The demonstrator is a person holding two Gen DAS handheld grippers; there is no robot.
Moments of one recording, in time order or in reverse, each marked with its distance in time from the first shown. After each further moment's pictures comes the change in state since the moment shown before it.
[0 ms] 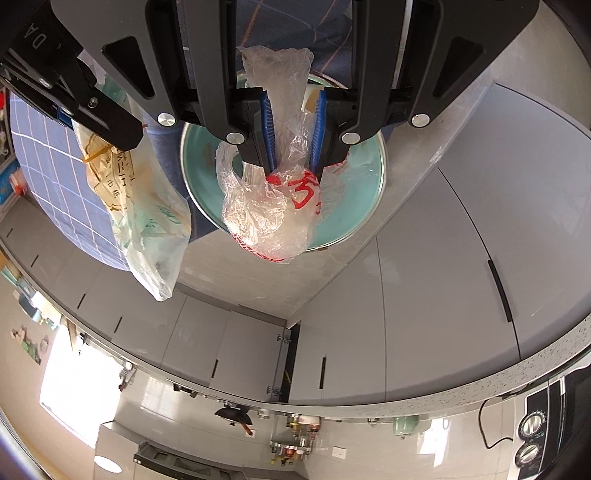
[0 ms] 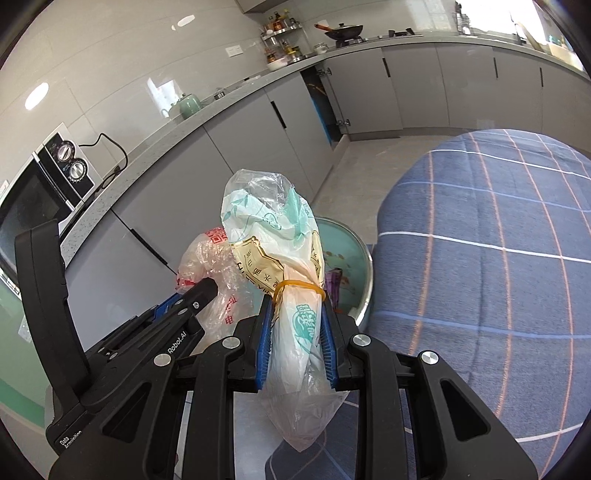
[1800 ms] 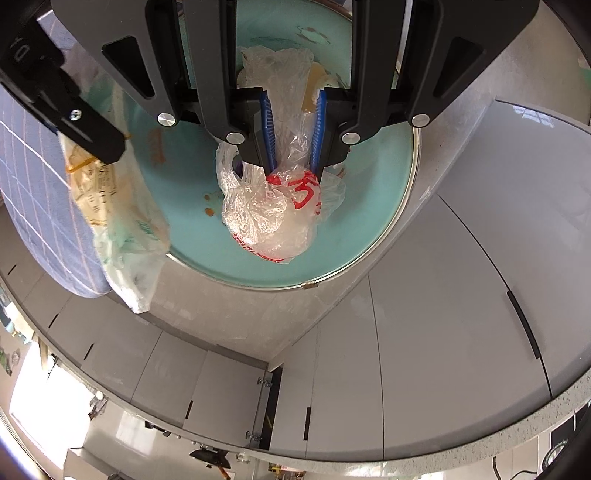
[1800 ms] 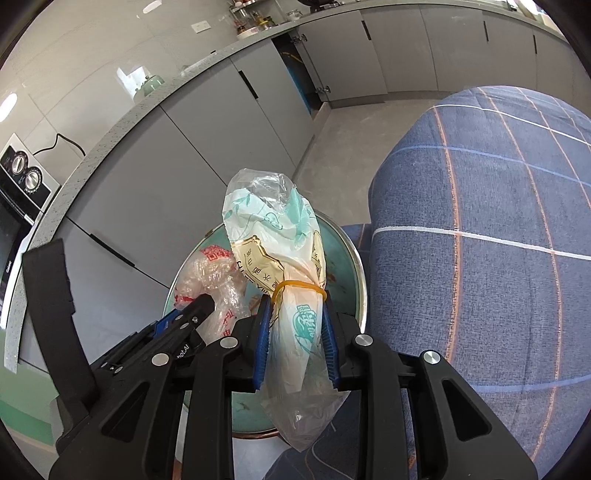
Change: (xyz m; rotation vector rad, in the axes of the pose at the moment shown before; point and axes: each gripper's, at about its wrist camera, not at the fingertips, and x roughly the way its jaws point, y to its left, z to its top) left arm 0.106 0.009 0.012 -0.028 0.185 0.065; right arm 0.092 -0.031 0.028 0.086 0.117 -0.047
